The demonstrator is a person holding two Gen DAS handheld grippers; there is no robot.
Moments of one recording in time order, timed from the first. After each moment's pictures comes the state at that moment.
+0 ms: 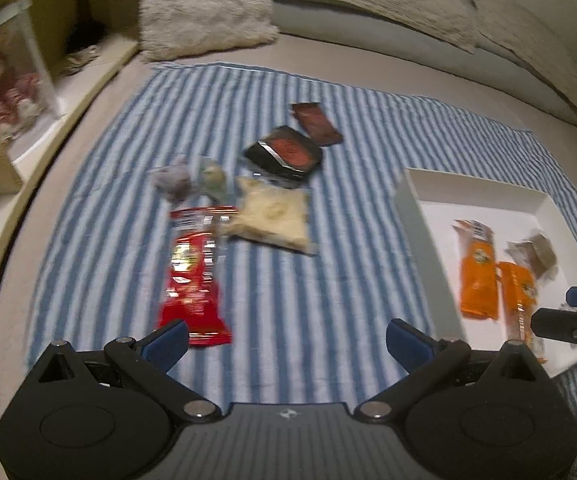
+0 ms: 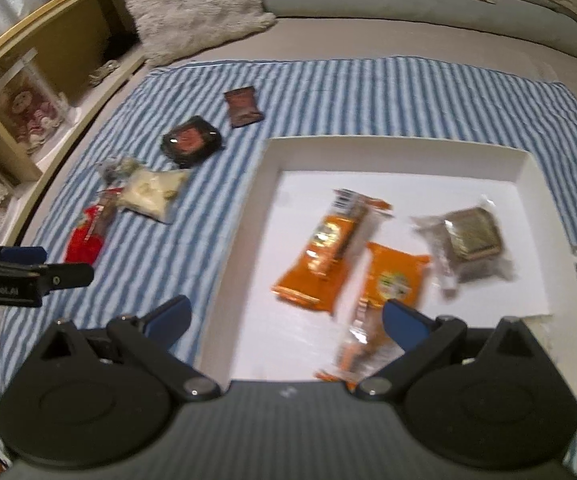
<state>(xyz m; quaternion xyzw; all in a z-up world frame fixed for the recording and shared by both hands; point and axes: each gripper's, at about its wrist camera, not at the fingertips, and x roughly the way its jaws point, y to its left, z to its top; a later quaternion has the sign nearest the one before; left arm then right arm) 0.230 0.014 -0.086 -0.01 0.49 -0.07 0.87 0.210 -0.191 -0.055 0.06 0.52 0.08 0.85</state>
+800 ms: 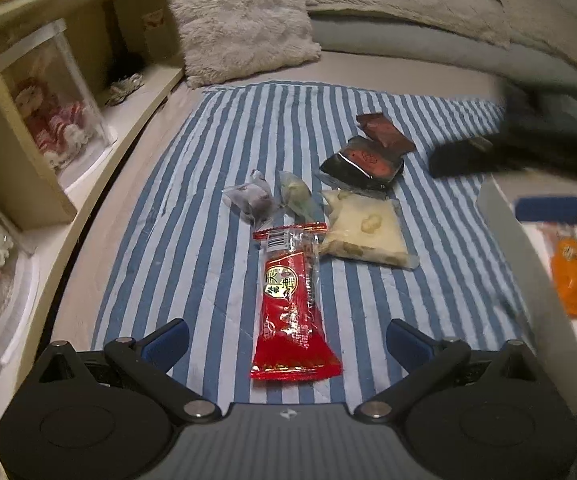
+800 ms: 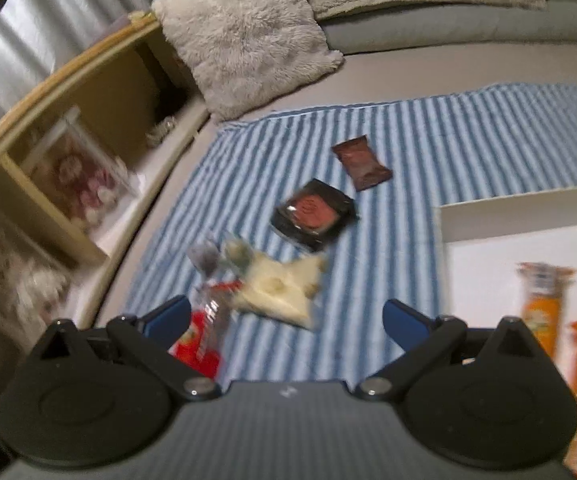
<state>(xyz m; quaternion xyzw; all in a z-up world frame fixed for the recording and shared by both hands) 0.245 0.040 -0.115 0.08 0.45 -0.01 0.89 0.300 -0.077 -0.075 0.17 0.44 0.13 0.87</state>
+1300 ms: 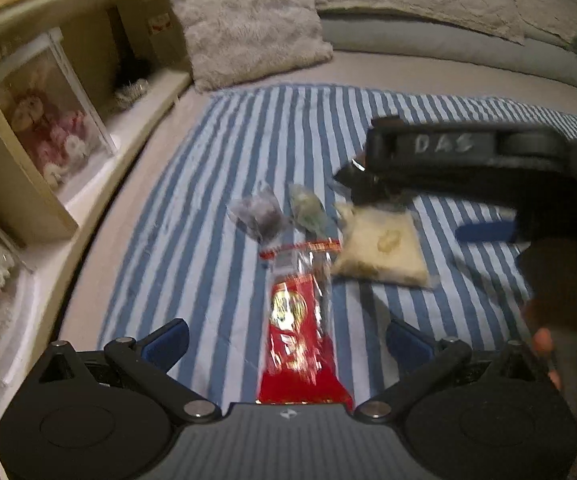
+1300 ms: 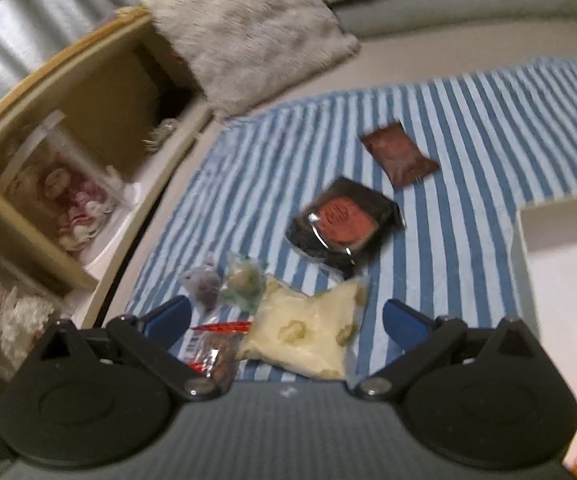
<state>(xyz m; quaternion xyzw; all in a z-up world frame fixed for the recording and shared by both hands) 0.268 0.033 -0.120 0.09 0.43 0.02 0.90 0.362 -0.051 -0.131 0.21 0.45 0.14 0.86</state>
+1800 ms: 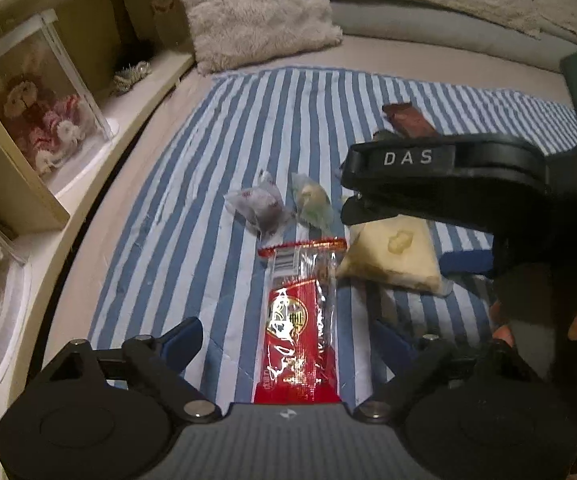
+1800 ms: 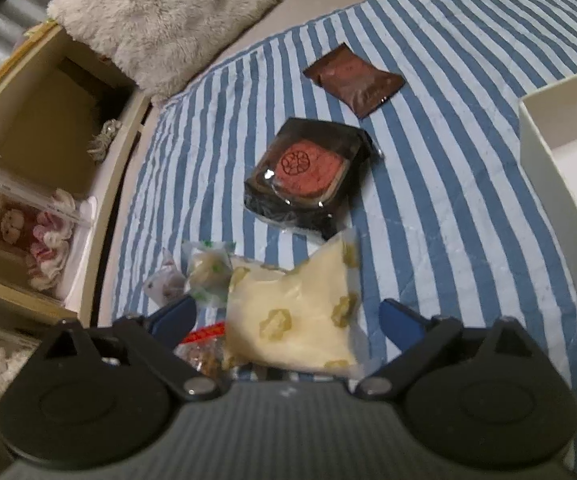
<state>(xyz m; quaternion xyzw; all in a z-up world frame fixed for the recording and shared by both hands) 0.289 0.034 -0.134 0.08 0.47 0.03 0.88 0.389 -0.041 -0.173 0.29 0.51 0.08 0.81</state>
